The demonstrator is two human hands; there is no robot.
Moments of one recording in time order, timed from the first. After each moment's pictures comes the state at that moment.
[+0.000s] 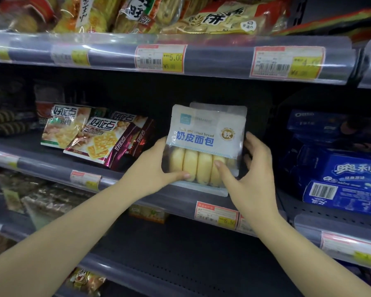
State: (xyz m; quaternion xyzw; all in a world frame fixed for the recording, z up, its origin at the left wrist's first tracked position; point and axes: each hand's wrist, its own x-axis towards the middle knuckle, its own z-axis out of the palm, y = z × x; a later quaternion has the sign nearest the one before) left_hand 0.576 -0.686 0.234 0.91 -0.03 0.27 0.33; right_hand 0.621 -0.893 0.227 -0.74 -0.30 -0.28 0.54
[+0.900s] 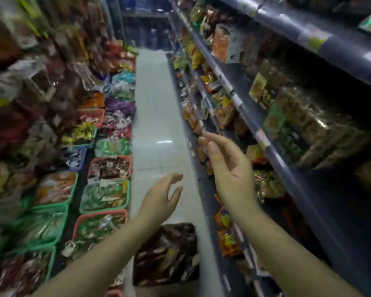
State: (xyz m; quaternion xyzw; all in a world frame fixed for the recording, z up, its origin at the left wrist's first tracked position) left_hand 0.200 -0.604 -0.083 0.73 0.55 0.30 0.26; right_hand 0.358 -0.631 0.047 -0.48 -0.57 0.37 0.56
